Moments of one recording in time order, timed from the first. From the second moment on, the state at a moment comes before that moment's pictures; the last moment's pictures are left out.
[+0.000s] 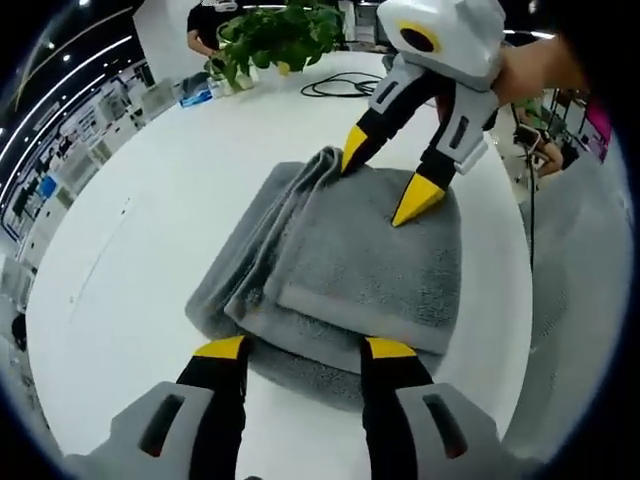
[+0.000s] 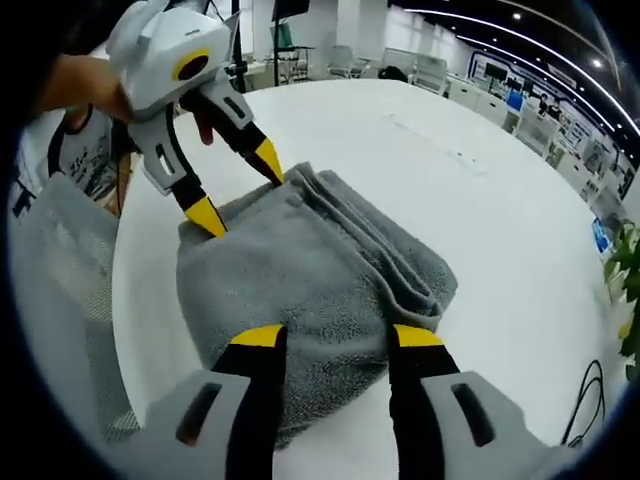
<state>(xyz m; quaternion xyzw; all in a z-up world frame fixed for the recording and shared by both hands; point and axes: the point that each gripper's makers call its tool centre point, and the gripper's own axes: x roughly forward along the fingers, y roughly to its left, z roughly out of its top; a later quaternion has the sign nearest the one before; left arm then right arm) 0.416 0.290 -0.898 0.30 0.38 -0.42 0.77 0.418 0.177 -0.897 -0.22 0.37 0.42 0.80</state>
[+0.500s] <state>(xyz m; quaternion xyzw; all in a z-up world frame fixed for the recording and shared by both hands) 0.428 0.294 -0.885 0.31 0.35 -0.41 0.78 0.423 0.175 -0.884 -0.21 0.36 0.40 0.82</state>
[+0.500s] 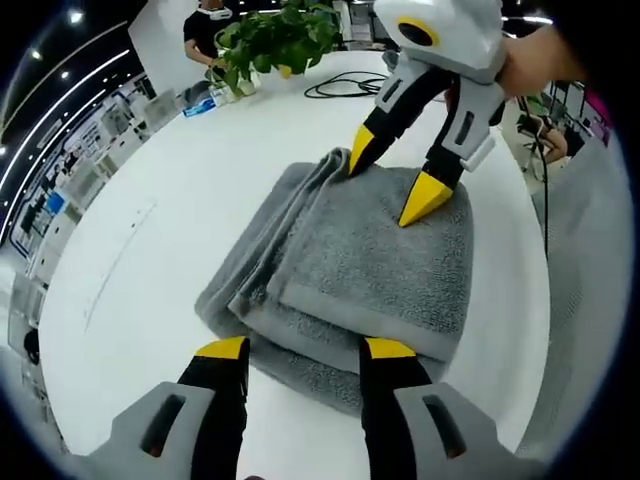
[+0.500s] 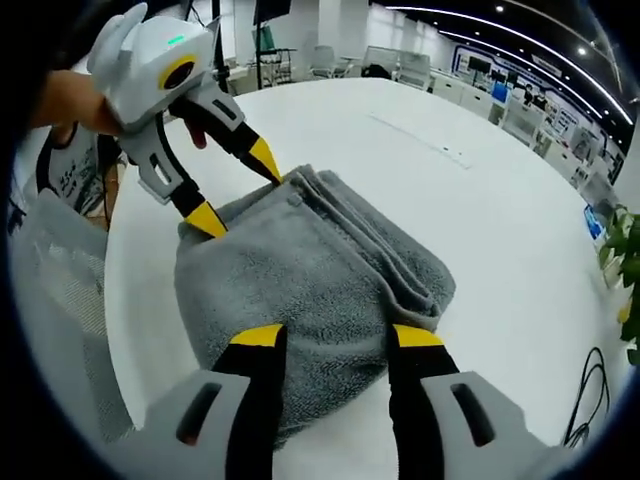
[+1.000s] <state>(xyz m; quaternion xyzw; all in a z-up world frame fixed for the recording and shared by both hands) 0.421 0.300 -0.860 0.20 0.34 -0.37 0.84 0.406 0.156 -0.883 -0.15 0.36 0.36 0.85</state>
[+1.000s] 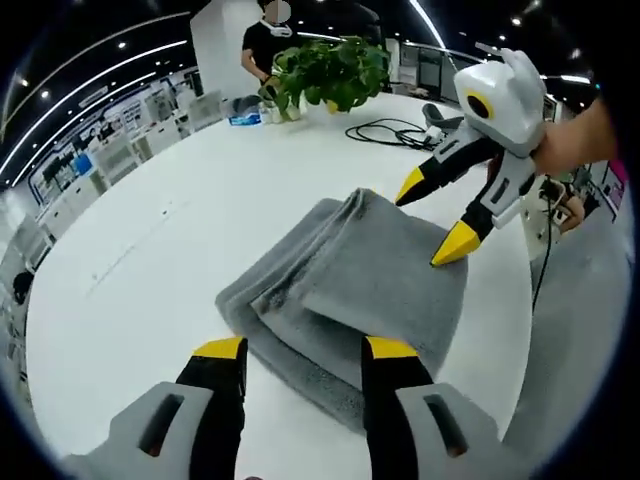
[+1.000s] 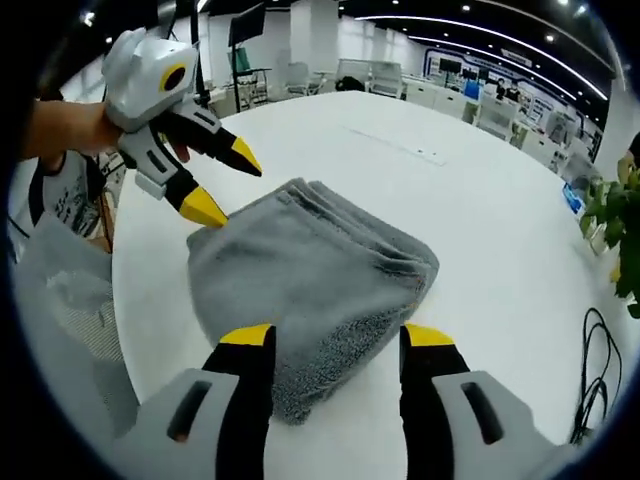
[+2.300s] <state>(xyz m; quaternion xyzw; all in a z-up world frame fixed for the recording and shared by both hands) 0.411 0.312 -0.851 0.13 0.33 -0.31 0.88 0.400 0.160 -0.904 -0.12 0.39 0.36 0.84</state>
